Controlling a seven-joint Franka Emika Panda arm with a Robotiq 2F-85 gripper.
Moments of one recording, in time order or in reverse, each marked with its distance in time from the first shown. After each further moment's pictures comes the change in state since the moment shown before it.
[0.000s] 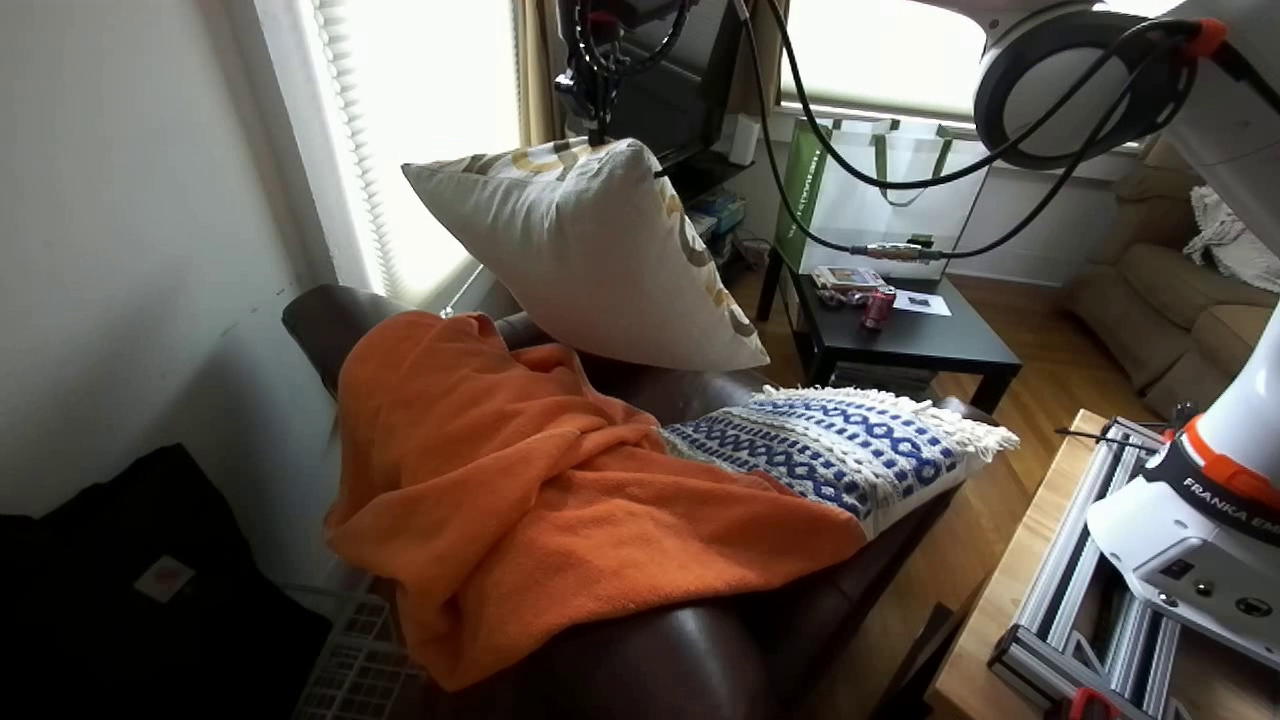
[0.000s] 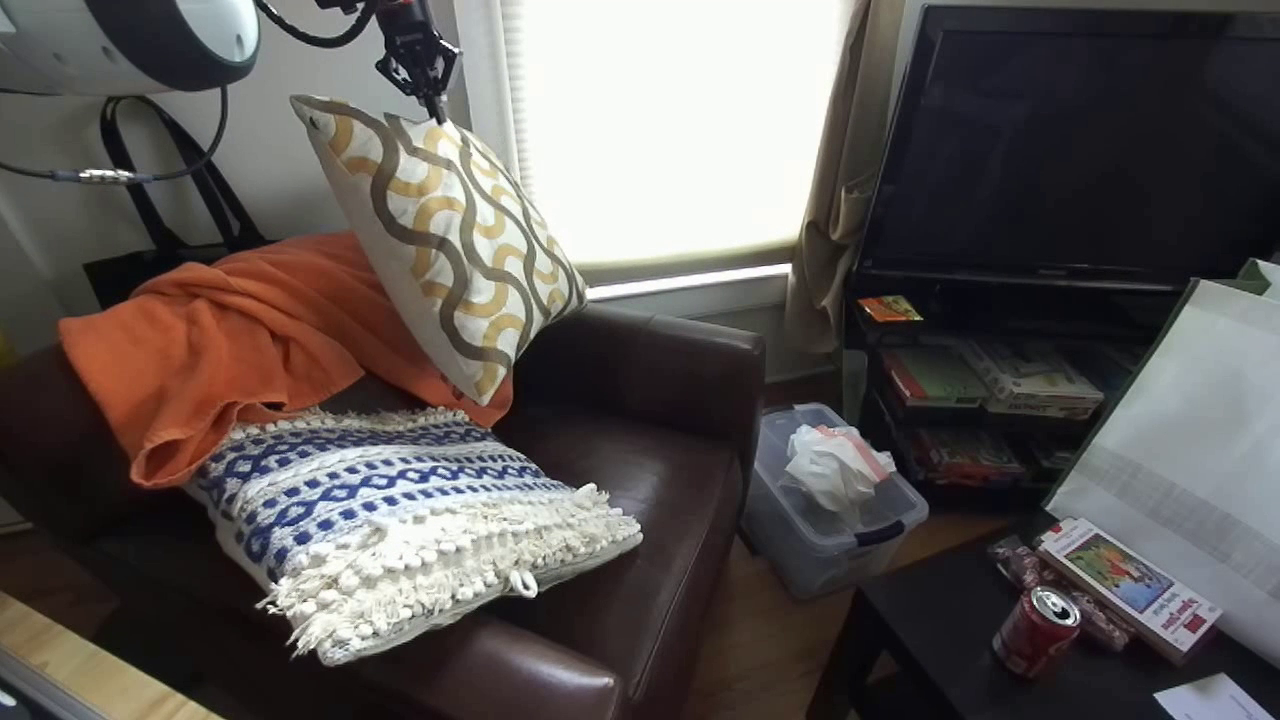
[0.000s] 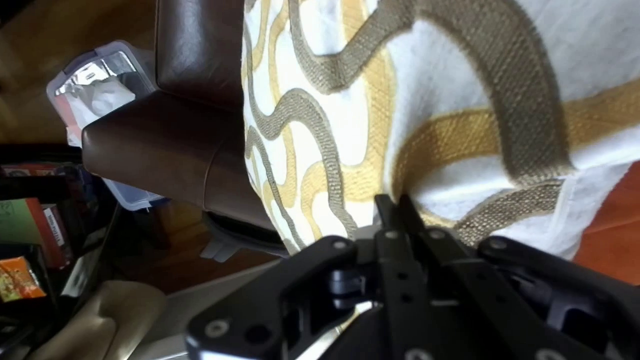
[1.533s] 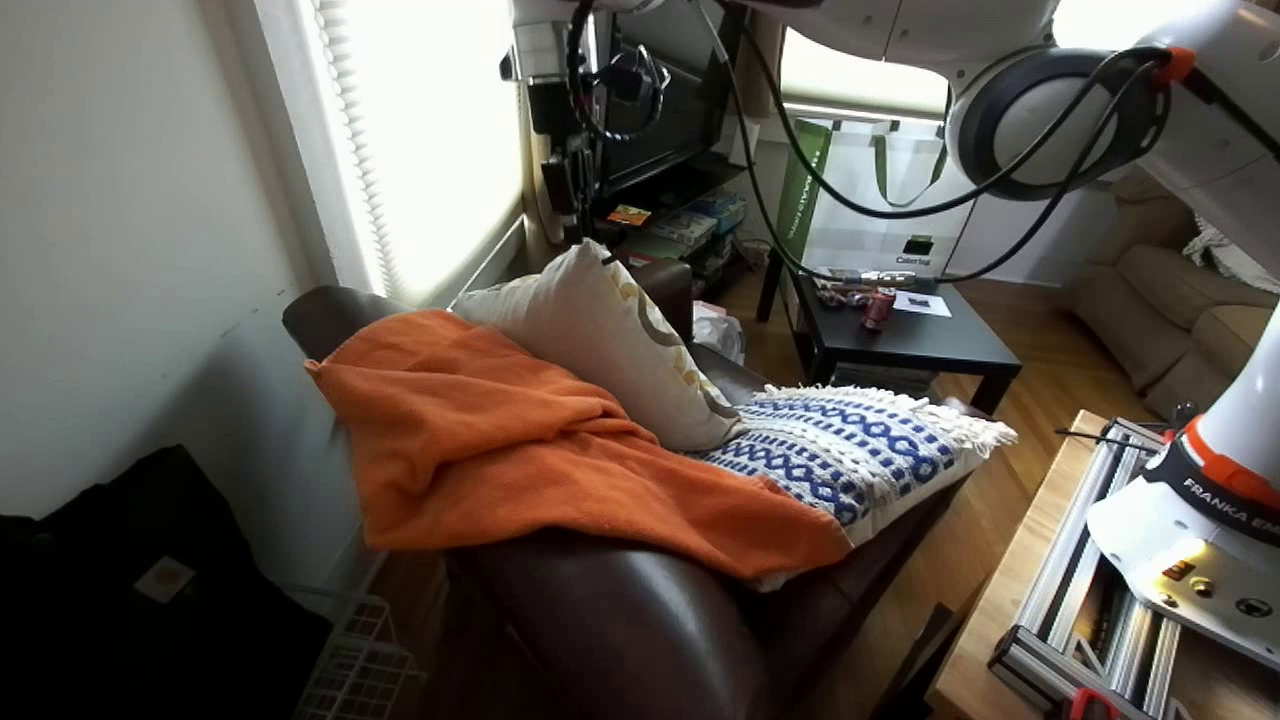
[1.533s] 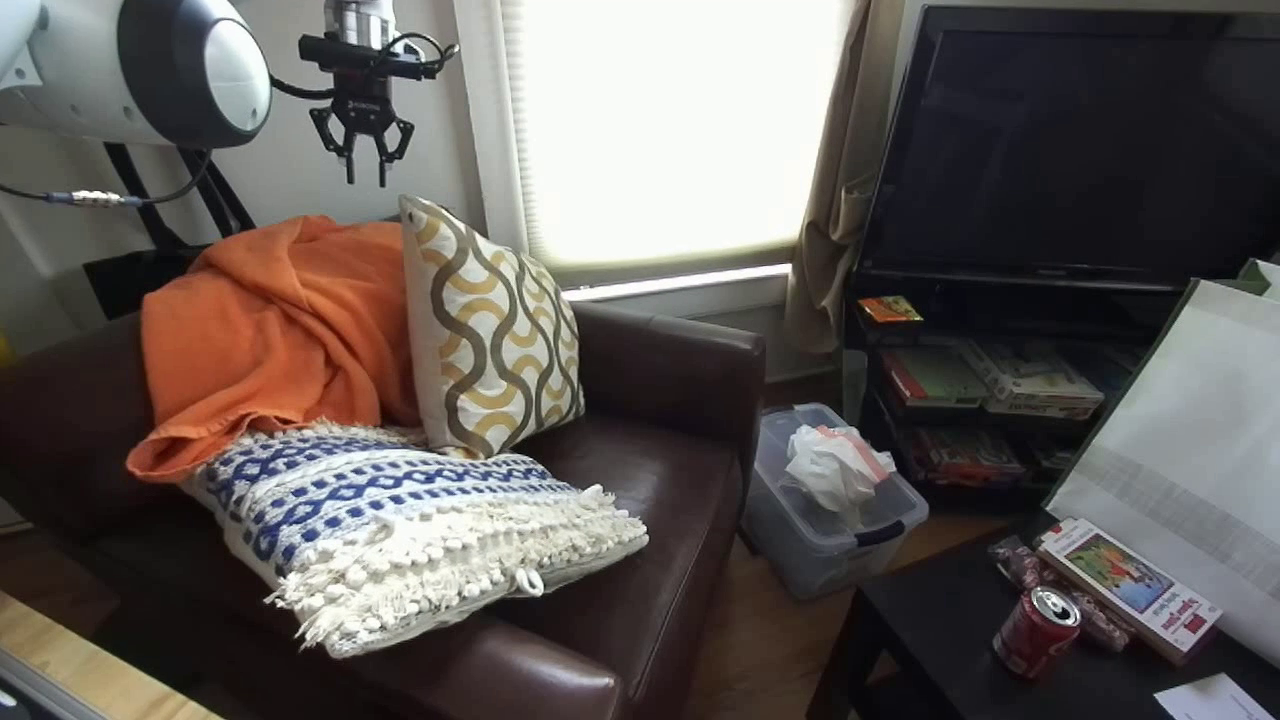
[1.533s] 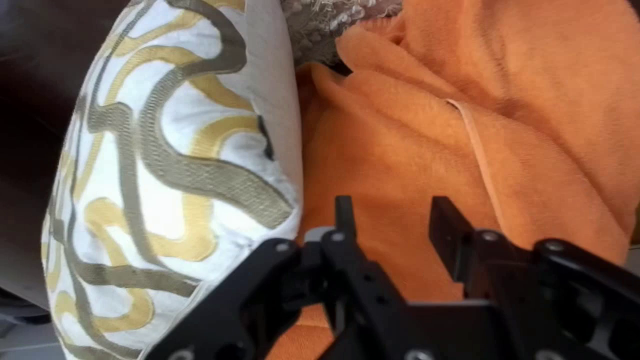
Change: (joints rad) arm -0.003 0.094 0.169 -0.009 0.146 -0.107 -0.315
